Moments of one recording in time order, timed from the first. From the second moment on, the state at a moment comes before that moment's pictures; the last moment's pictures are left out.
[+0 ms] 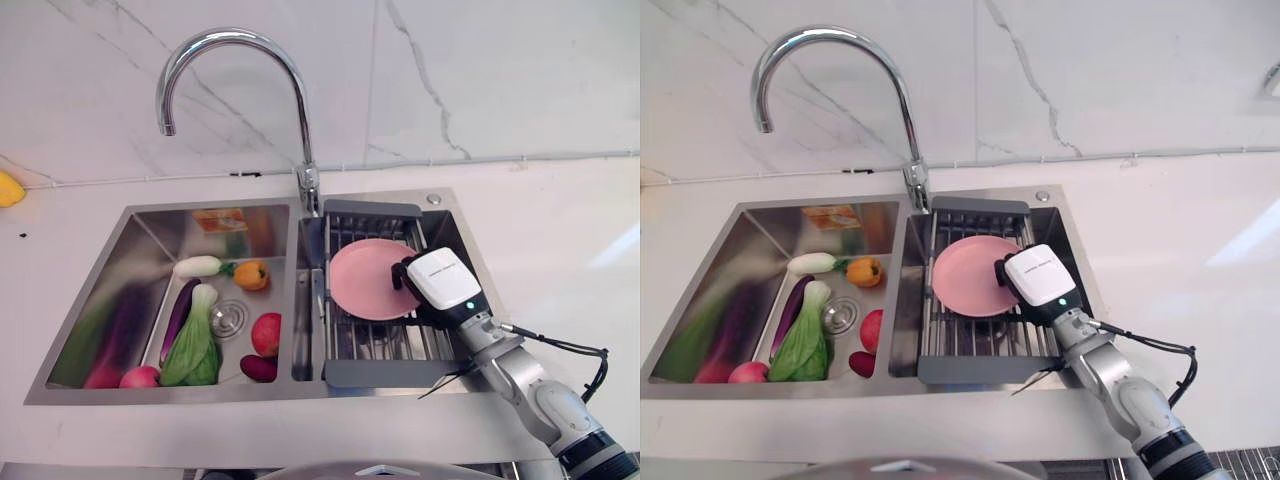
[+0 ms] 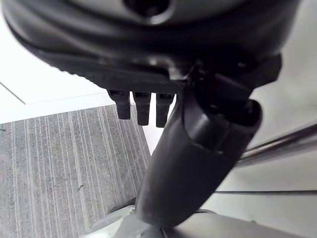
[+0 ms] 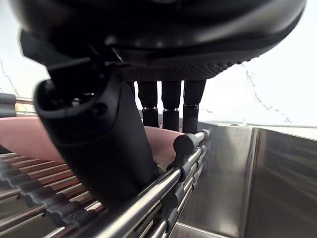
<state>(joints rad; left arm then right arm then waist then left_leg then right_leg) 0.09 0.15 -0.10 1.20 0.17 -0.01 0.28 0.05 -0.67 0.34 -0.04 -1.06 -0.11 -0.35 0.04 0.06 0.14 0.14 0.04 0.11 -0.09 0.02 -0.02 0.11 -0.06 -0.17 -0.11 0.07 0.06</state>
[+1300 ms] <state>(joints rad) 0.09 0.17 -0.08 1.20 0.17 -0.01 0.21 -0.05 -1.10 0.14 -0.35 -0.70 -0.26 -0.04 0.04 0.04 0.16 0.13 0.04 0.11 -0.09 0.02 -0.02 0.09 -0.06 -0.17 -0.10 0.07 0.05</state>
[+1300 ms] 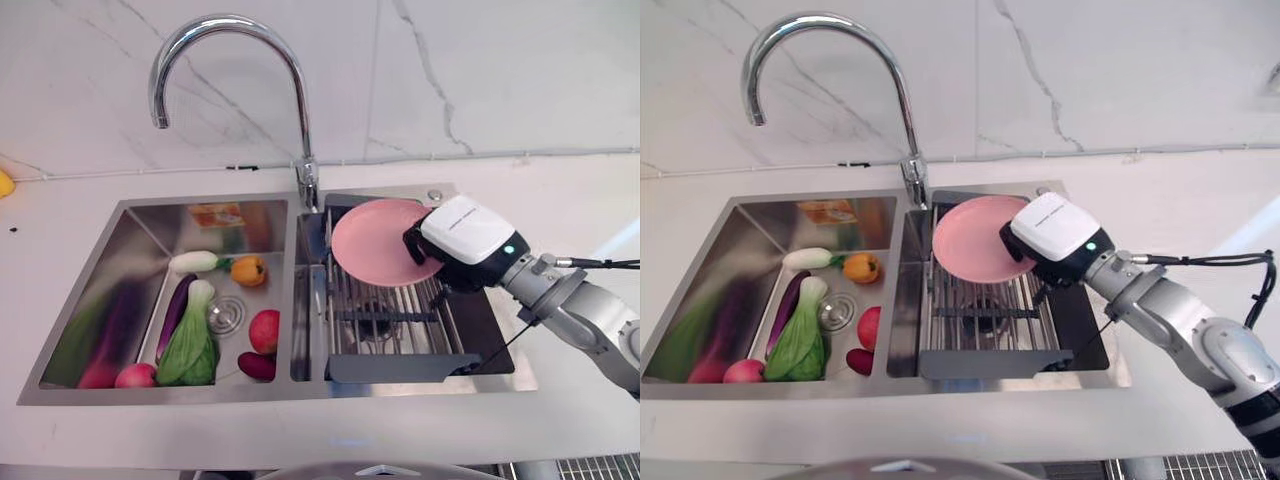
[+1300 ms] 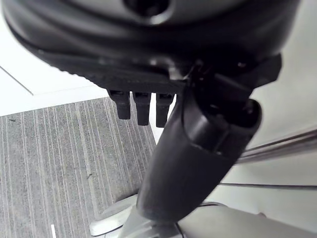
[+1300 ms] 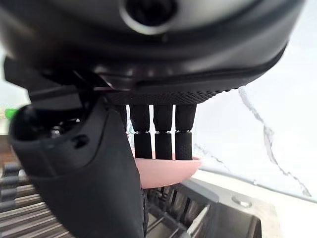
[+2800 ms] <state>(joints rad) 0.15 0.18 0.01 1.20 0.17 0.00 0.17 0.38 -0.77 -0.25 -0.14 -0.77 -0.07 -0.18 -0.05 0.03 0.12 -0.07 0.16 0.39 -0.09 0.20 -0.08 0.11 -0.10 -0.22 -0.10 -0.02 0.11</state>
